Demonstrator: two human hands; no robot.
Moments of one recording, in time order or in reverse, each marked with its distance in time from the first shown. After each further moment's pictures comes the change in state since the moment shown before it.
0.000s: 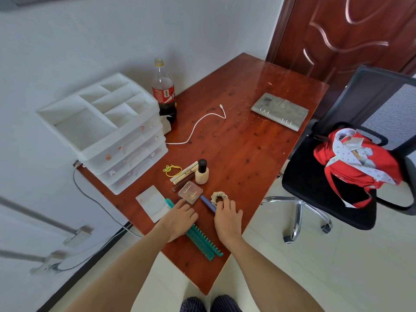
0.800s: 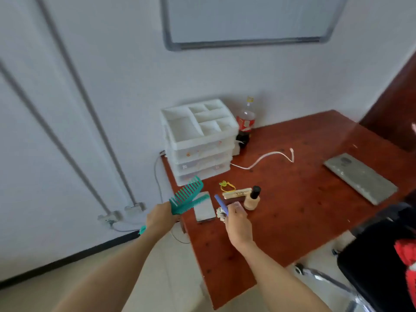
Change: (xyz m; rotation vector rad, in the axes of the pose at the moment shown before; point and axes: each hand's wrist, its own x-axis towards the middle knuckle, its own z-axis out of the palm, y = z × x) left_hand -0.136 -0.008 -0.024 -0.740 0.156 -1.376; right_hand 0.025 -0.060 -0.032 0.165 -0.024 -0.537
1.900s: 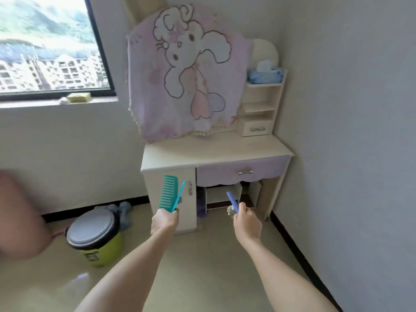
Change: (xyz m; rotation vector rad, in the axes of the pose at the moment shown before) left_hand -0.561 -0.470 -0.032 -0.918 1.142 -1.854; right_hand -0.408 -0.595 0.125 0.200 -0.402 -1.481
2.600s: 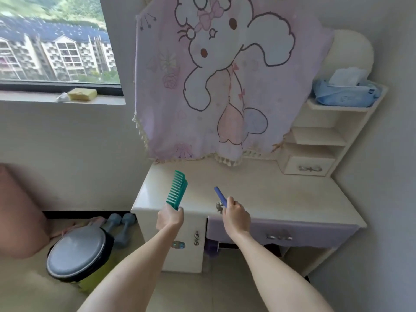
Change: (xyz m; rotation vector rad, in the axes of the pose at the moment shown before) left_hand 0.272 0.191 0.091 0.011 0.121 -0.111; right_hand 0.377 -0.091 0.110 -0.026 -0.169 -0.303
